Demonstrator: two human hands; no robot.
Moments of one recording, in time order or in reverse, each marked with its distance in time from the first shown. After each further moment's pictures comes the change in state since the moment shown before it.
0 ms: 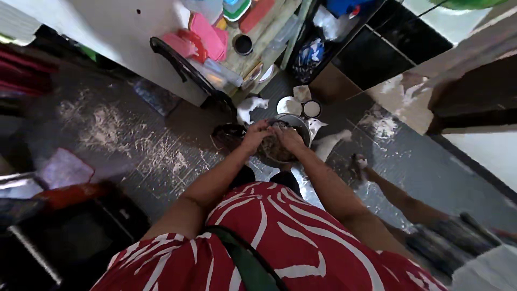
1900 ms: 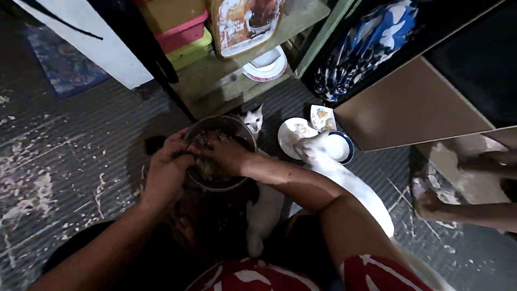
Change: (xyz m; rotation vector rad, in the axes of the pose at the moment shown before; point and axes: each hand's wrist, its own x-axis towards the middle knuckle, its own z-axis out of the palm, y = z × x) left_hand 0.203 -0.401 -0.109 0.092 0.639 0.256; right_hand 0.443 0.098 0.267 -0.531 -0.127 -0.863
